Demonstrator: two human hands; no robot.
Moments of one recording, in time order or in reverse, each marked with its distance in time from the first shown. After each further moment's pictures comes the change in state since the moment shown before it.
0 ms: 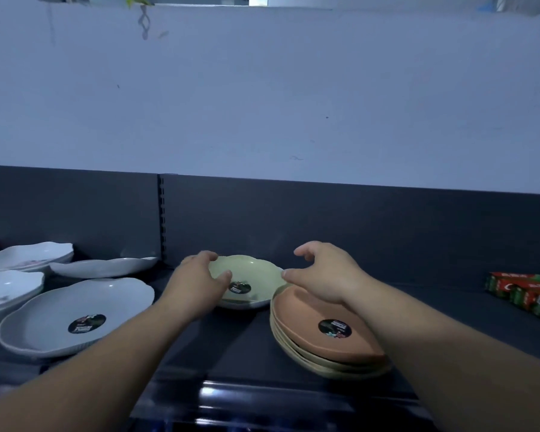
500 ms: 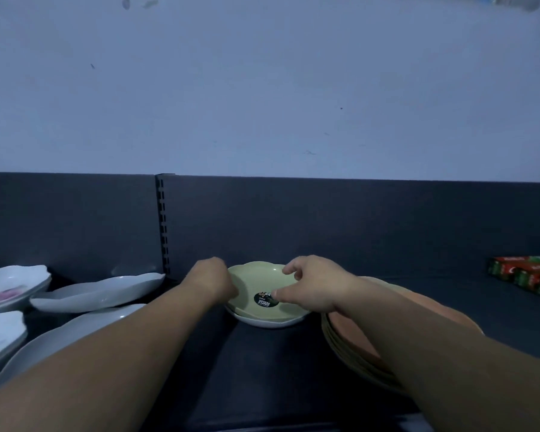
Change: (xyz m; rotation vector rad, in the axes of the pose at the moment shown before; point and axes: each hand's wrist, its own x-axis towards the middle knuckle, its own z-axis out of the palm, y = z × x) left_hand 0.106 -0.044 -0.003 0.418 -0.365 0.044; right_hand 0.050 -0.068 0.065 -0.070 -0.136 0.187
